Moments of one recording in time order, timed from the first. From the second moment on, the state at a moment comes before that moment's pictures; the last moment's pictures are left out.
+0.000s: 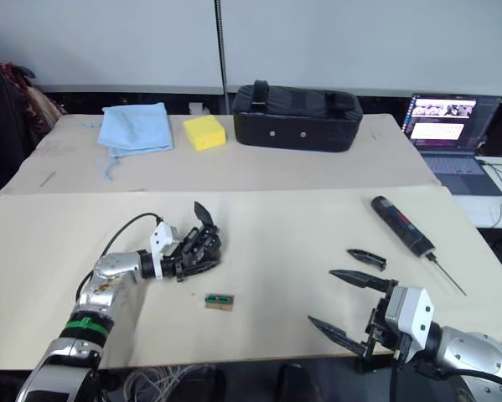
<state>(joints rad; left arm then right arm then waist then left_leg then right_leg) -0.40 0.41 -0.01 0.33 -0.22 0.06 -1.05 0.39 -0.68 -0.28 -0.54 0.53 -0.05 0.99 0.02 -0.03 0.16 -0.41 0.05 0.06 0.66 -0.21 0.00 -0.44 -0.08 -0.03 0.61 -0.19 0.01</state>
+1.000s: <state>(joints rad) -0.30 0.36 -0.10 0.10 -0.18 0.27 -0.76 0.40 -0.70 -0.29 -0.50 0.53 -0.05 1.02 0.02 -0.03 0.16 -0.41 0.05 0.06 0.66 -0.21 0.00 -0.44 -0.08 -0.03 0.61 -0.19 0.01</state>
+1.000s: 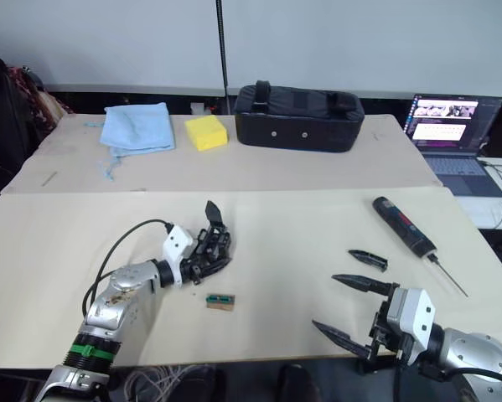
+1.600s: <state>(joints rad) -0.27 0.40 -0.12 0.05 -0.19 0.28 -0.81 0.39 -0.70 -0.28 -0.51 0.53 -0.05 1.02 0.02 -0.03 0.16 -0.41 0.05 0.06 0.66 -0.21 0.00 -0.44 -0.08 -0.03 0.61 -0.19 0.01</state>
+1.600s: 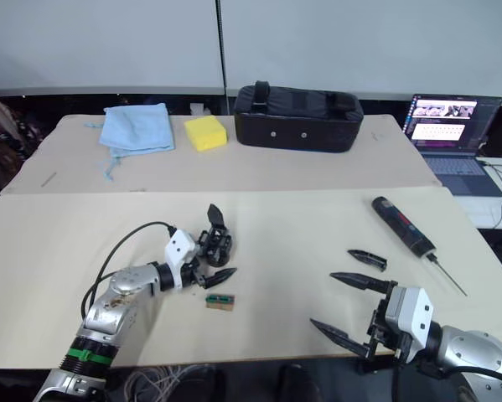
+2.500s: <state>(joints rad) -0.20 0.79 0.20 -0.08 -0.61 0.31 -1.30 0.50 -0.78 -0.54 -0.48 0.56 0.31 0.75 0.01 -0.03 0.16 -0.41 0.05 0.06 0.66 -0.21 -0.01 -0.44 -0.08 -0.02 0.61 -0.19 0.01</state>
